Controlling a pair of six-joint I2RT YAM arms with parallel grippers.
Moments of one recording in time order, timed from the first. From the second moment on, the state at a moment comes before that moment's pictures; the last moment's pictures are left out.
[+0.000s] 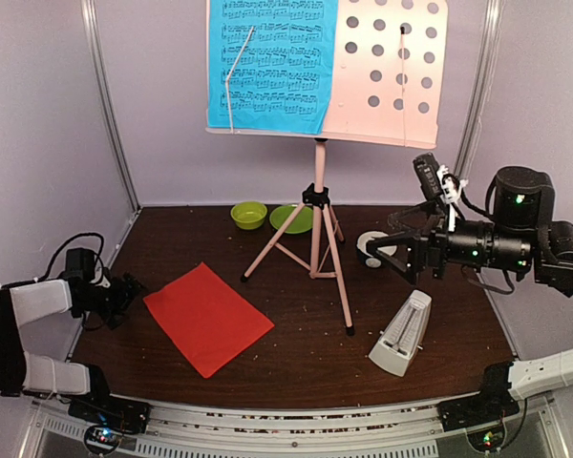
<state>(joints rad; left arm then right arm) 0.19 1.16 0.47 -0.27 0.38 -0.65 1.04 0.89 1.13 -0.47 0.01 0.18</state>
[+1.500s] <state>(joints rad) 0.05 1.40 0.51 0.12 0.67 -0.65 1.01 0.93 1.11 -0.36 0.09 0.19</state>
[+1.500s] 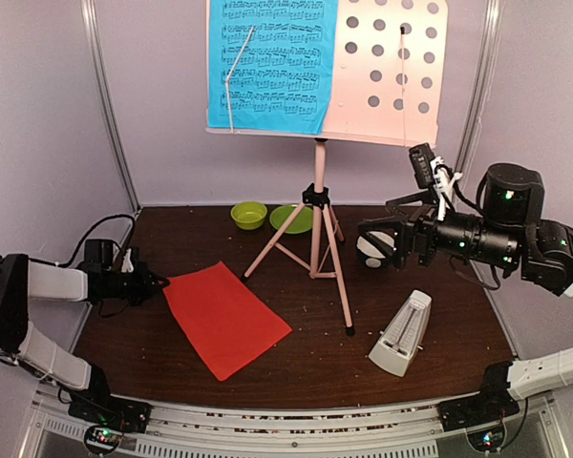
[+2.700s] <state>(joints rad) -0.65 1.05 1.27 -0.50 0.03 -1.26 1.16 1.49 1.55 -0.31 0.05 0.31</state>
